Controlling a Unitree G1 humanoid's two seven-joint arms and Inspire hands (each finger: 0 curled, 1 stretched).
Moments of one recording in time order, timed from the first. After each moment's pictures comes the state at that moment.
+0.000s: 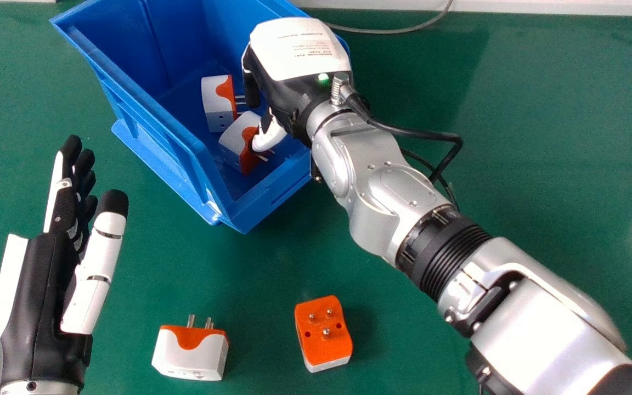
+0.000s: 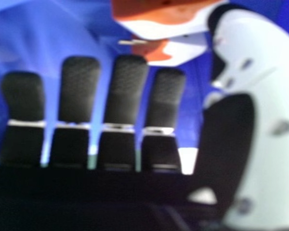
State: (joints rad) left arm 0.48 0.11 0.22 -0.36 -0.04 -0.25 -0.13; right arm -1.06 0.09 0.61 0.94 -0.81 0.26 -0.07
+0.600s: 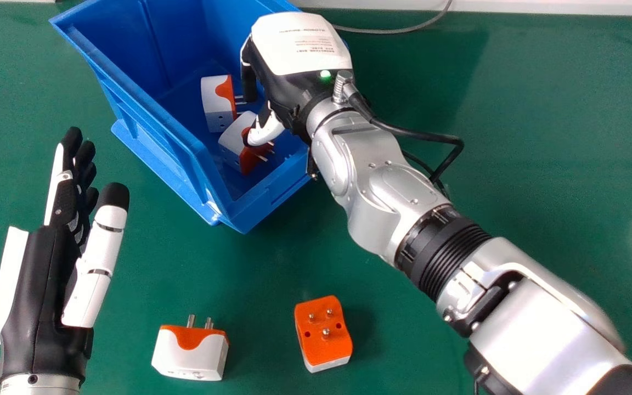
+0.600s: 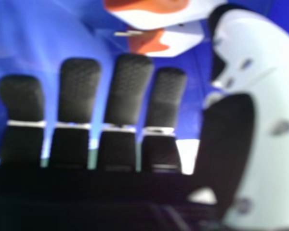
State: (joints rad) left arm 0.47 0.11 0.22 -0.36 -0.04 -0.25 -0.13; right arm -1.06 0.10 0.60 0.94 -0.79 0.27 -0.10
